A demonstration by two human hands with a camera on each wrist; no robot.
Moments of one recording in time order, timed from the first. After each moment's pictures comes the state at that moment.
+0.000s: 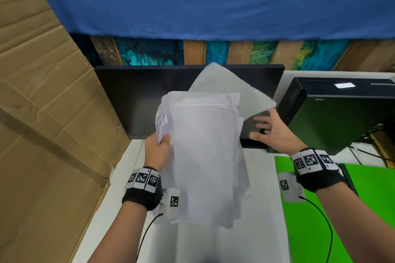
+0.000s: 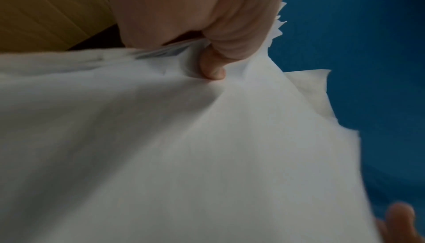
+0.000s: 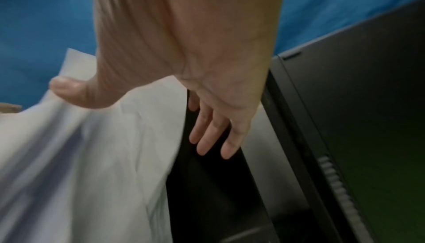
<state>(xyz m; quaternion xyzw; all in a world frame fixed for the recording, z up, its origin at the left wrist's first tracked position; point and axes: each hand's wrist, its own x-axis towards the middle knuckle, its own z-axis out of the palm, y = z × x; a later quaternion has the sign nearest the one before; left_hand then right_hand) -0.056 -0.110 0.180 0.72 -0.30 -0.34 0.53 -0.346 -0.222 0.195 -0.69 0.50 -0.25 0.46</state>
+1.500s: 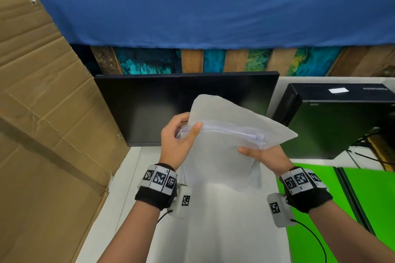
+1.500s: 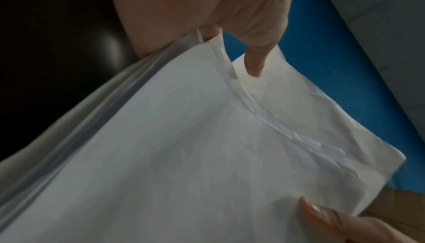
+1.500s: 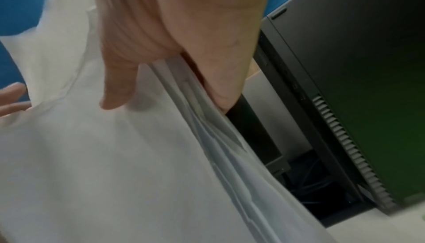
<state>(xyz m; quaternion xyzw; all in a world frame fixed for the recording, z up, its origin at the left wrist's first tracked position) -0.090 -0.127 0.211 0.56 -0.51 -0.23 0.62 -0.328 -0.181 0.180 -0.56 0.52 -0.39 0.52</state>
